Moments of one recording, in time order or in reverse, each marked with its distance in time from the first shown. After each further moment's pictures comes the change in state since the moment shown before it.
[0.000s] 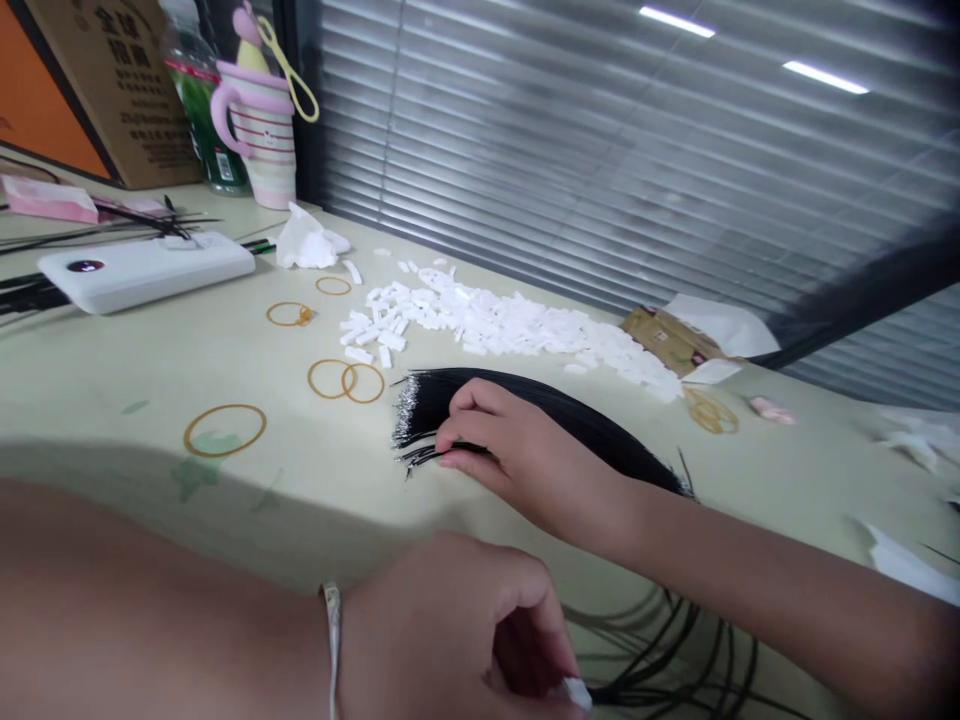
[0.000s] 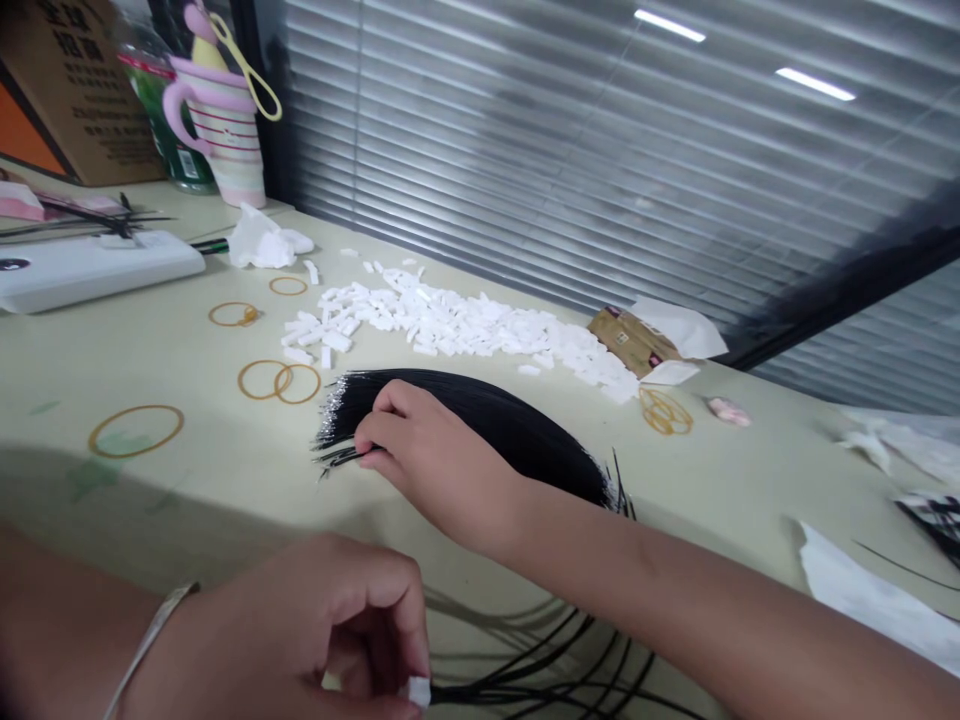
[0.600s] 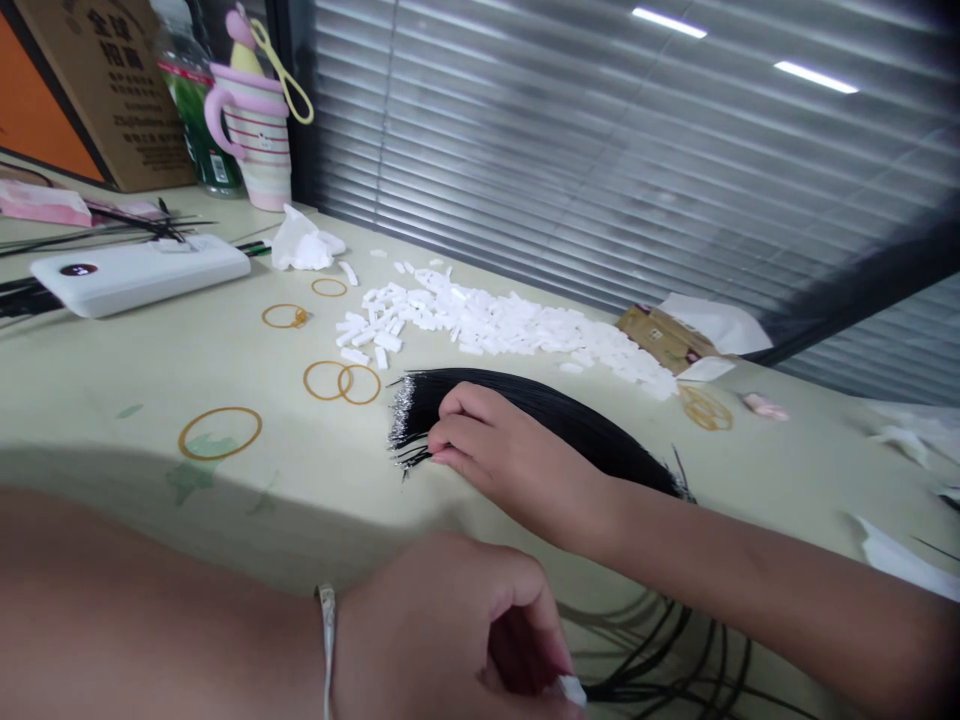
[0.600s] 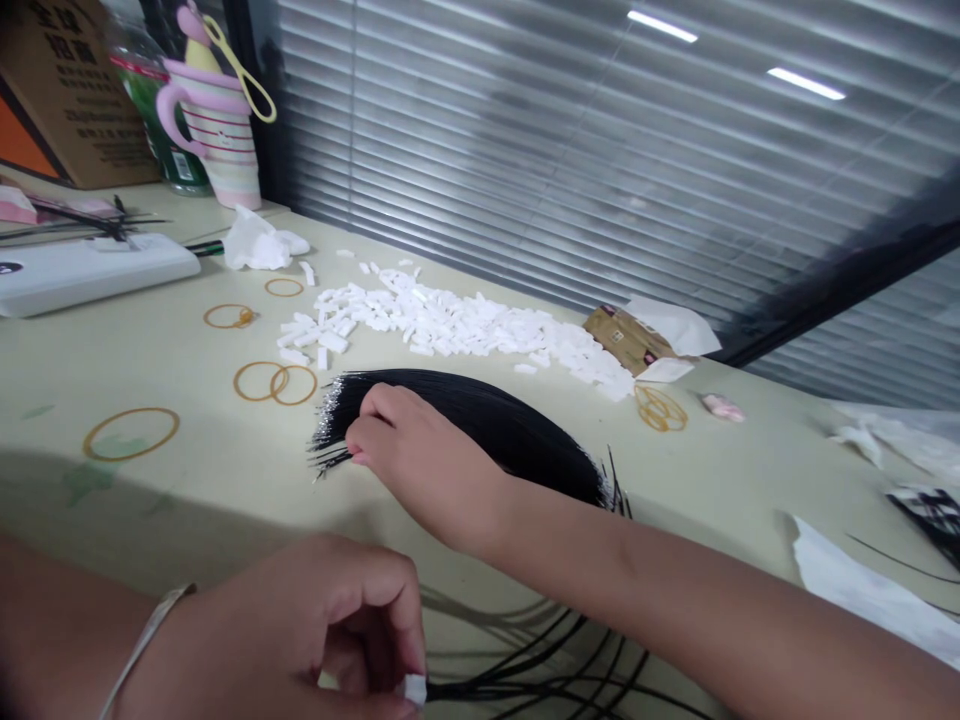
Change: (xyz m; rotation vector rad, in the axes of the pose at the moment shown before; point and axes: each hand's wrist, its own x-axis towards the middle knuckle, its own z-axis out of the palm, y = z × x) left_hand 0.001 -0.003 0.003 -0.049 0.008 0.026; right_hand 0.002 -0.004 0.004 -0.079 -0.039 0.065
